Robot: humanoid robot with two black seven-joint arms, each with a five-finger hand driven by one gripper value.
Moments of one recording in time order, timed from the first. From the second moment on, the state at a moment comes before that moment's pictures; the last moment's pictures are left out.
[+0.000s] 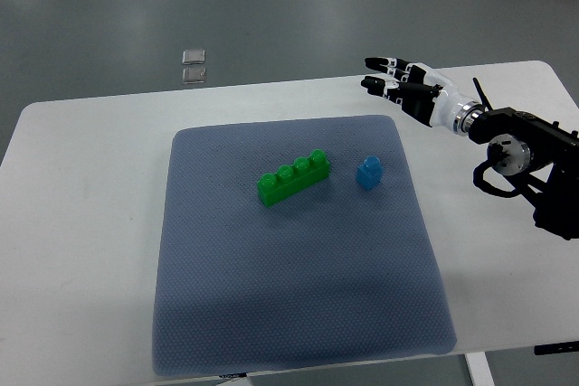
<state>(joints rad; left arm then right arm) 0.08 0.00 -0.09 -0.12 0.07 -0.21 -0.03 0.85 -0.28 0.54 0.65 -0.17 0.29 0.15</state>
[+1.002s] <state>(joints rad) 0.07 0.00 -0.09 -0.12 0.07 -0.21 -0.03 0.86 -0.31 0.54 0.67 -0.17 0.37 0.16</state>
